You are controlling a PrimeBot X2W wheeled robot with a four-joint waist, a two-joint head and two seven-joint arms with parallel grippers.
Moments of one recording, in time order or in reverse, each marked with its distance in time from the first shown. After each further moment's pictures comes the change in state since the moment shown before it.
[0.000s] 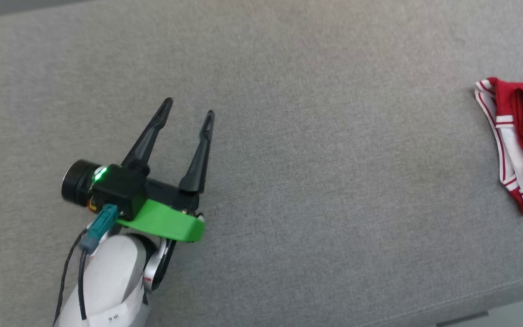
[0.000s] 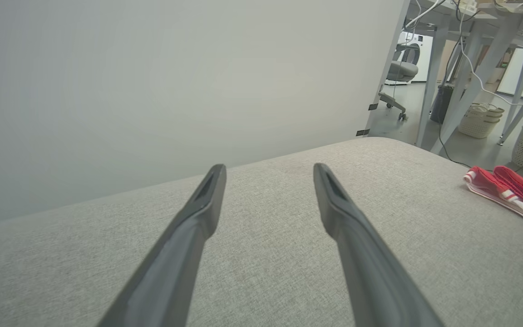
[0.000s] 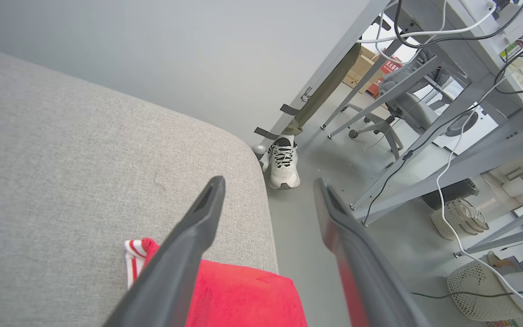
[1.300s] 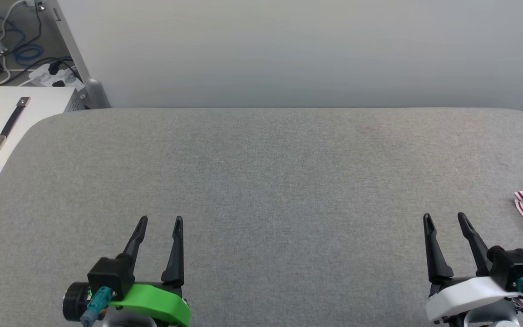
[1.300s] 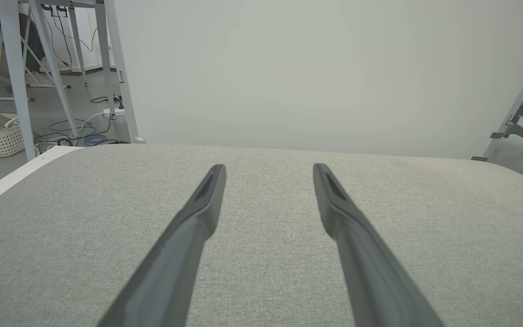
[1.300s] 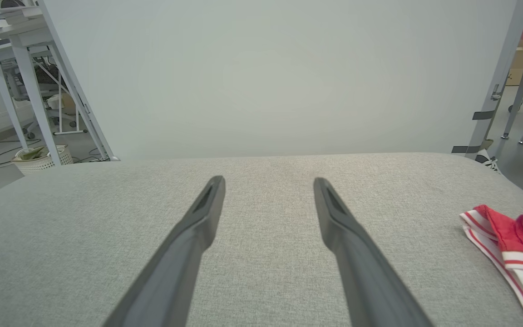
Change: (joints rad) left arm 0.362 -0.182 0.255 0.129 0.068 -0.051 0.000; right arm 0.699 0.549 -0.097 -0.329 0.061 -0.001 -0.192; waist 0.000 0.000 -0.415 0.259
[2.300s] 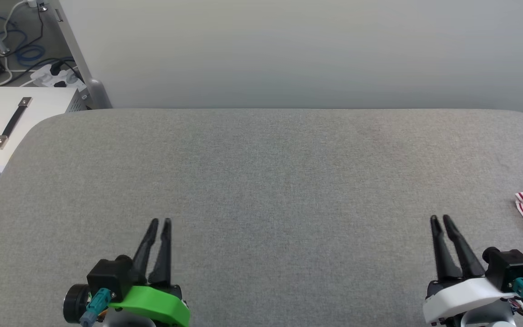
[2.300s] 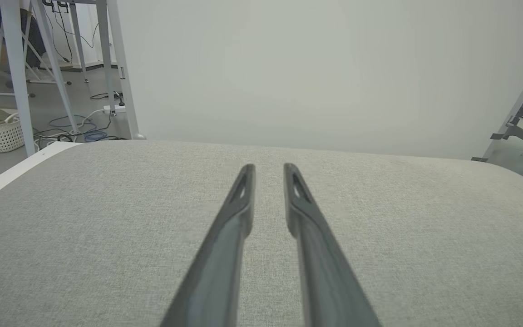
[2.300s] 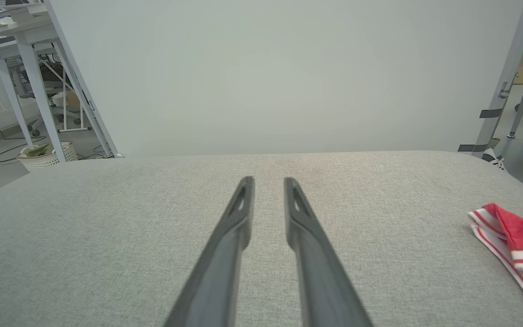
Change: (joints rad) left arm 0.004 -0.030 0.041 0.011 0.025 -0.037 0.002; right arm 0.000 0.001 0.012 0.013 0.000 0.000 -0.003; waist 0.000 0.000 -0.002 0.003
